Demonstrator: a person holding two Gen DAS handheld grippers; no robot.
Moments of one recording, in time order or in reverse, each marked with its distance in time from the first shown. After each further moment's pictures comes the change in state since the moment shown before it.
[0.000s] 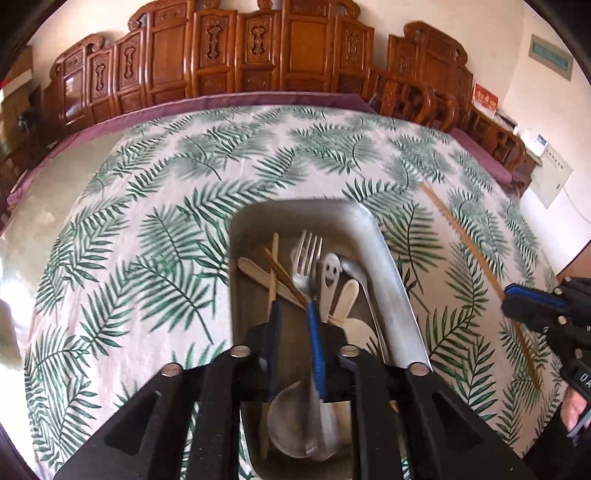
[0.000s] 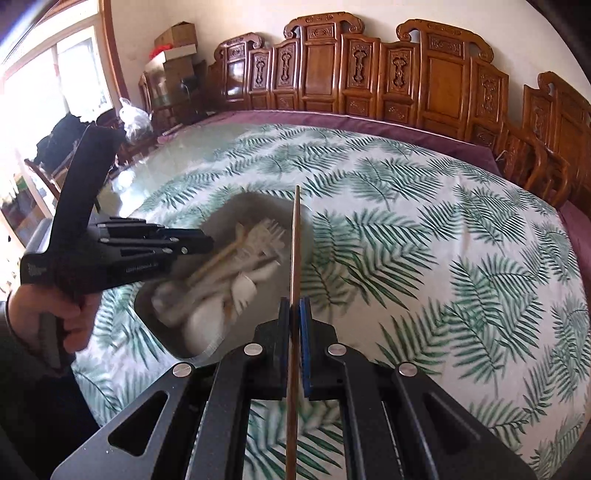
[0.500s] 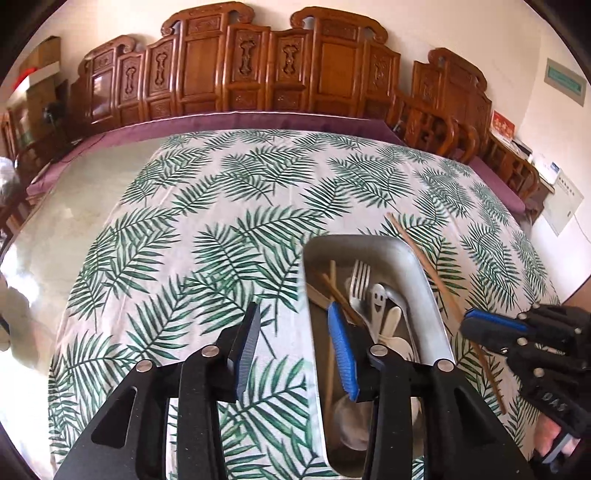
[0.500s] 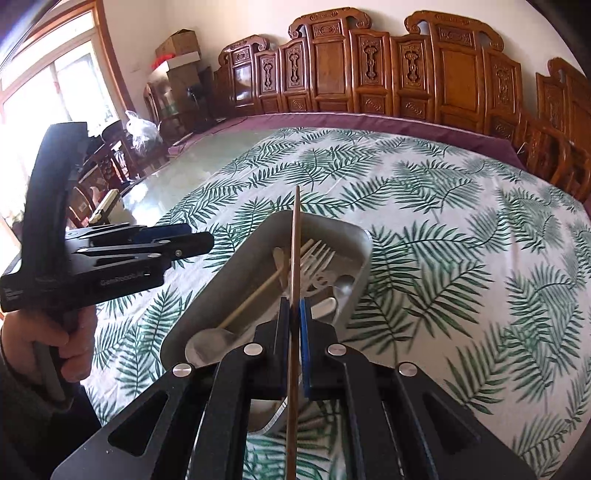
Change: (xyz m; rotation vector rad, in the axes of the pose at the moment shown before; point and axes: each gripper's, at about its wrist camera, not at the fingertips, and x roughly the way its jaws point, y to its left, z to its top) left arm -0.023 0.045 0.010 -0.068 -0.064 0.055; right arm 0.045 0.032 0.027 0.053 0.002 0.068
